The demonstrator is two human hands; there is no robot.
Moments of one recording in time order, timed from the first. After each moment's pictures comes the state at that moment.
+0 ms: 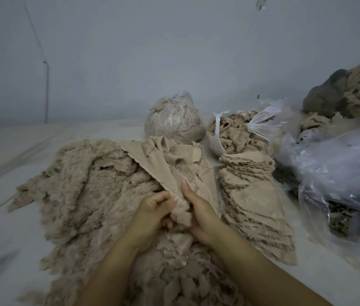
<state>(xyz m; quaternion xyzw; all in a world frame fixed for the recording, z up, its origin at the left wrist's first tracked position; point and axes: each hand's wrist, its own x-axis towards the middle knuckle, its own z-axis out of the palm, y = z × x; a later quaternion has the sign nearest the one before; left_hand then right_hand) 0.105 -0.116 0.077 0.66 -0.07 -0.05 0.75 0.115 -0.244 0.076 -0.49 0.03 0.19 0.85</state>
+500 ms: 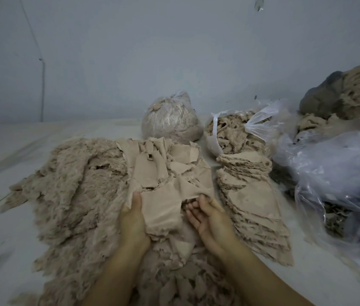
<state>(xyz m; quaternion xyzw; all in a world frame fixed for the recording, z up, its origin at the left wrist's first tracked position) 0.116 -0.119 0.066 0.48 0.20 0.12 0.85 0.108 -0.267 0.053 -0.34 0.10 0.05 0.93</state>
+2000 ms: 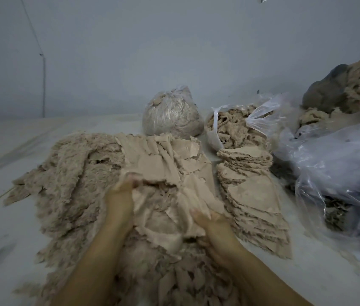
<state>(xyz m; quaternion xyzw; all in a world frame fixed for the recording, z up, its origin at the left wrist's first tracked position) 0.136 -0.090 0.079 0.64 0.19 0.17 0.72 0.082 -0.274 0.040 -0.54 0.06 0.07 0.83</state>
